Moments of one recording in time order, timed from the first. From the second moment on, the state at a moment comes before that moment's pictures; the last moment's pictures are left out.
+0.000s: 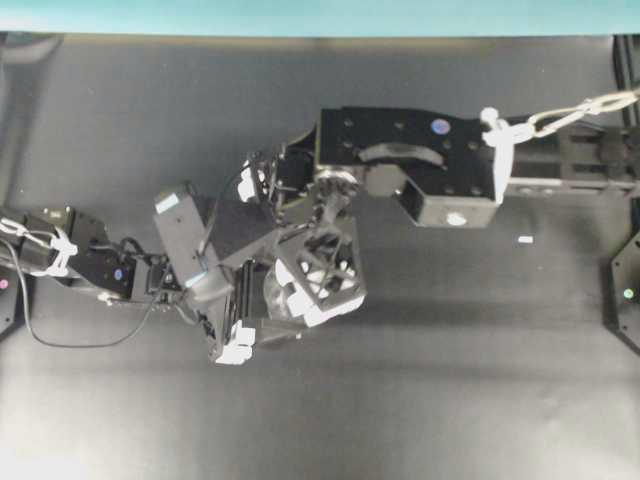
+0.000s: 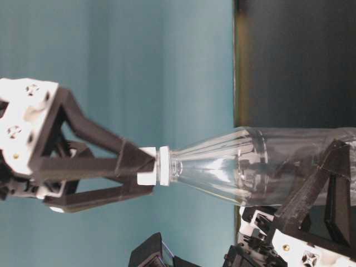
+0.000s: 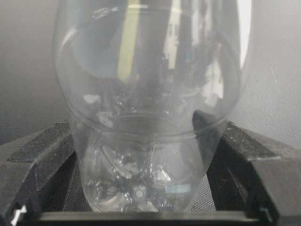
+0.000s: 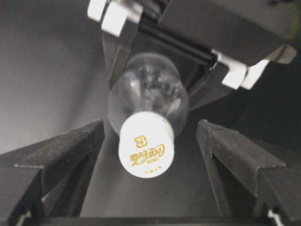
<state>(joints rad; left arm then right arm) -0.04 0.28 0.89 0.04 -0.79 -0.12 0.04 0.30 -0.35 0.16 1.29 -0.42</state>
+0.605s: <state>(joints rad) -0.04 0.28 0.89 0.04 -0.79 -0.12 0.04 0.31 -0.55 0.16 1.56 0.62</state>
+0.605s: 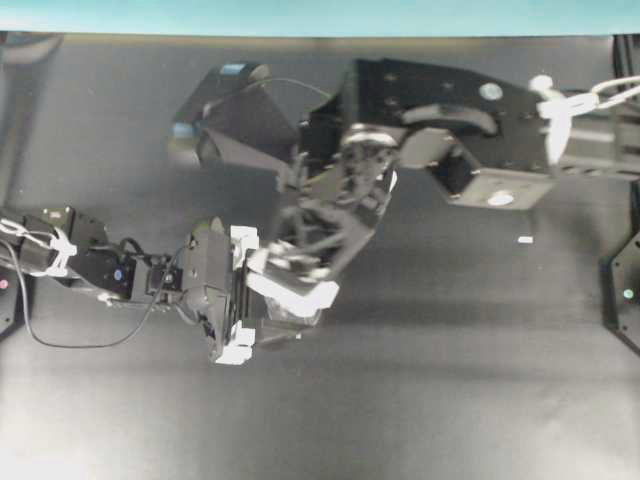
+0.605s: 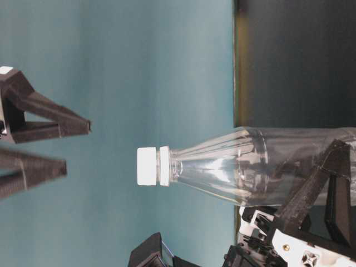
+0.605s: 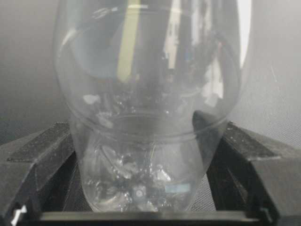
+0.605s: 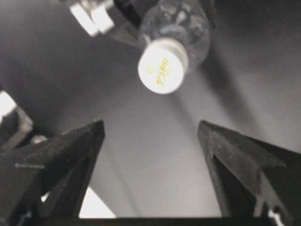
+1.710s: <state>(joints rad) -0.04 0.28 0.89 0.04 -0.78 -0.12 0.06 0.40 -0.51 0.12 1.54 0.79</state>
